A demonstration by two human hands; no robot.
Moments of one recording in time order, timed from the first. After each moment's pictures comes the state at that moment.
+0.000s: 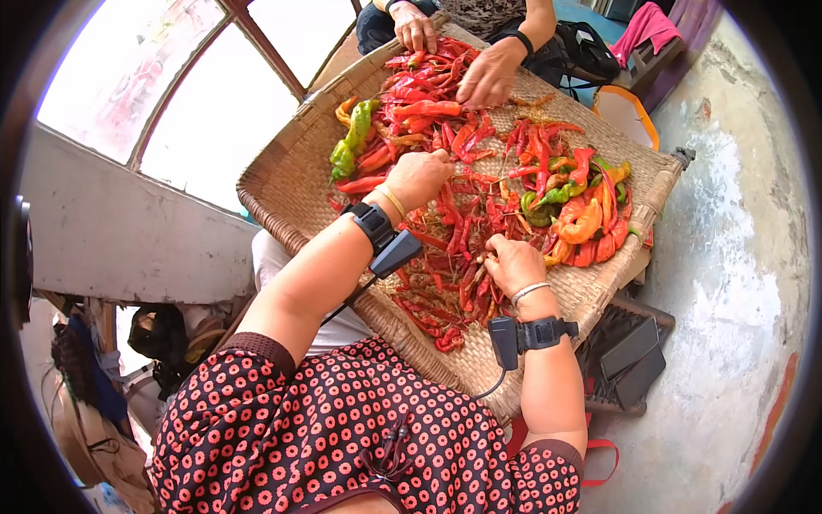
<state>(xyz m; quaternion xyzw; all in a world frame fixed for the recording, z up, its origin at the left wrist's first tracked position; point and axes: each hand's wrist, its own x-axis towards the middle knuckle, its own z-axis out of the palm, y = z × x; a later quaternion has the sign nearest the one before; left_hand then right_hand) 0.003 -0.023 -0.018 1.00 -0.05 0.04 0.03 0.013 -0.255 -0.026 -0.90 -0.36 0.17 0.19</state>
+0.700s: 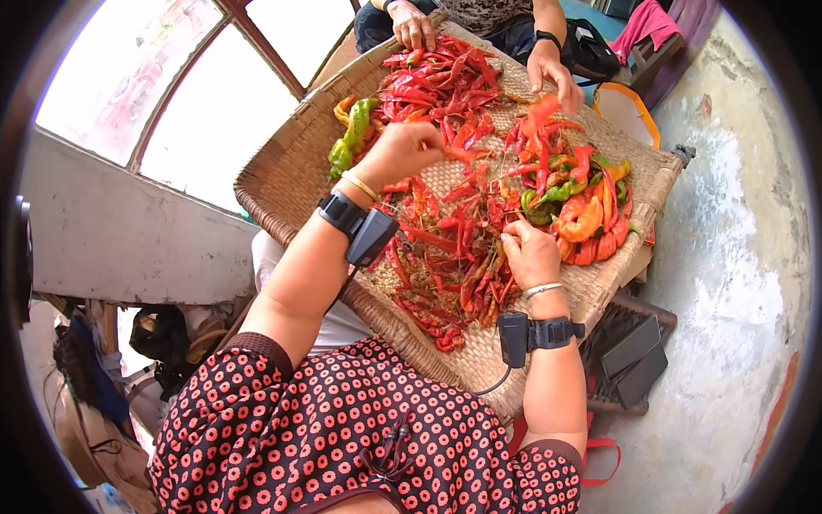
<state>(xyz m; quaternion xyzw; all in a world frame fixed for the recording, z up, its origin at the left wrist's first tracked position) 0.004 0.007 0.012 0.90 -0.04 0.14 0.40 0.022 -0.262 -0.022 -0.89 -0.28 0.07 0.37</state>
